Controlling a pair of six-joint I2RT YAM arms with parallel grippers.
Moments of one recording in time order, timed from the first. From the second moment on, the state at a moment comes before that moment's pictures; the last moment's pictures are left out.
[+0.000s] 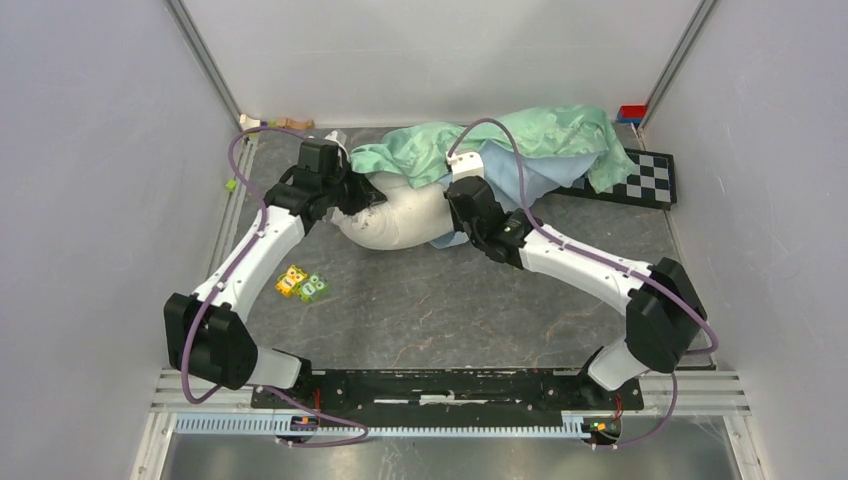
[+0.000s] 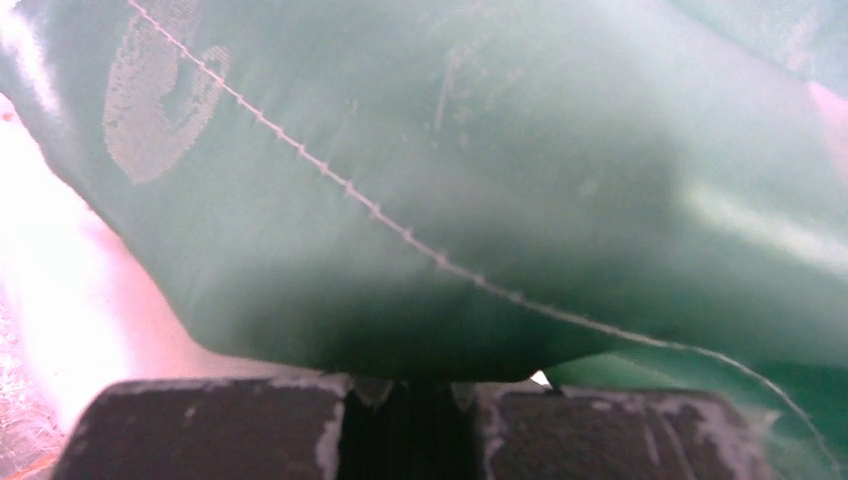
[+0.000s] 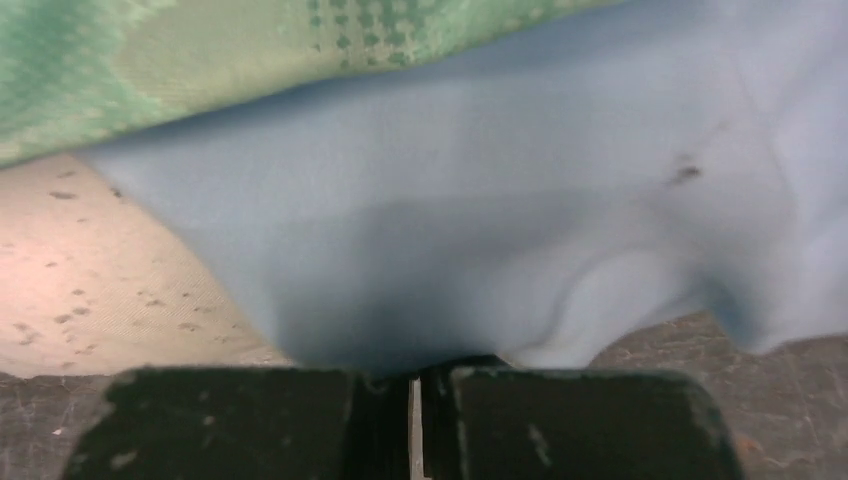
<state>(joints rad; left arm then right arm) -0.30 1.40 1.21 -0.49 0.21 -0.69 0.81 1.54 1.14 -0.14 0.50 0.23</state>
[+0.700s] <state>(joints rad) -0.40 1.44 1.16 -0.46 0.16 -0.86 1.02 1.68 1.78 -0.58 0.61 -0.01</state>
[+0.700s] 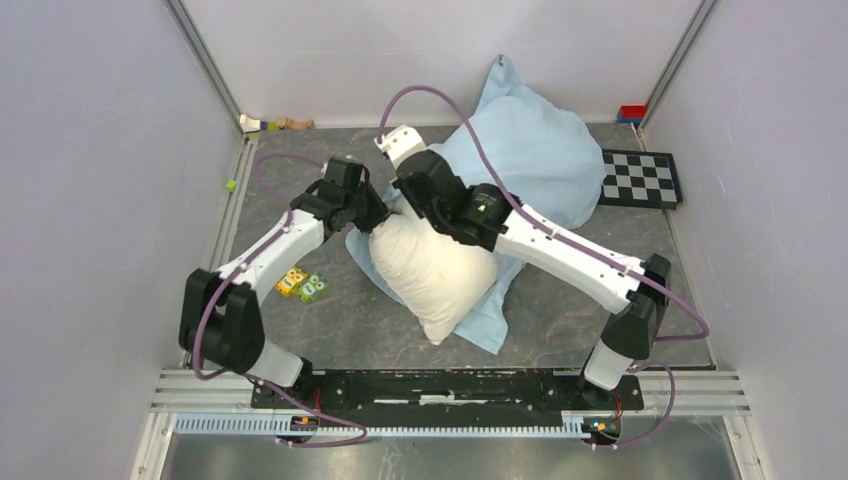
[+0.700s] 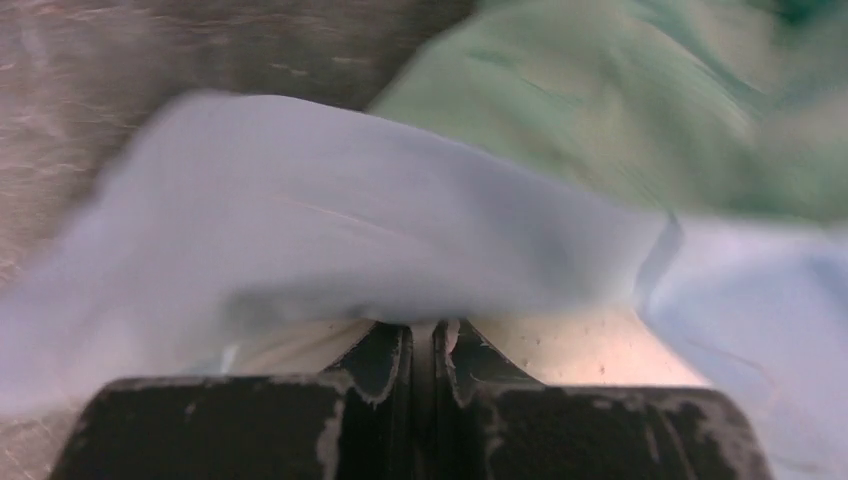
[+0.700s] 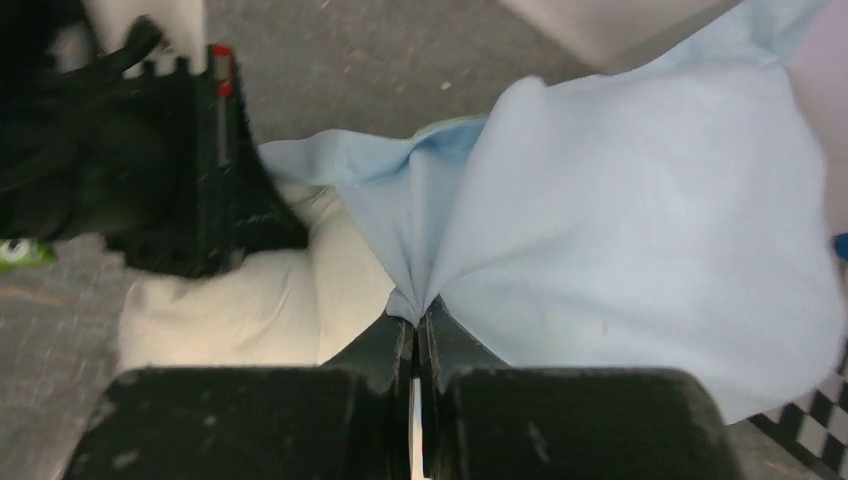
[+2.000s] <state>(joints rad) -0.41 1.12 1.20 -0.61 -0.04 -0.65 0.92 1.20 1.08 -0.44 0.47 0.02</state>
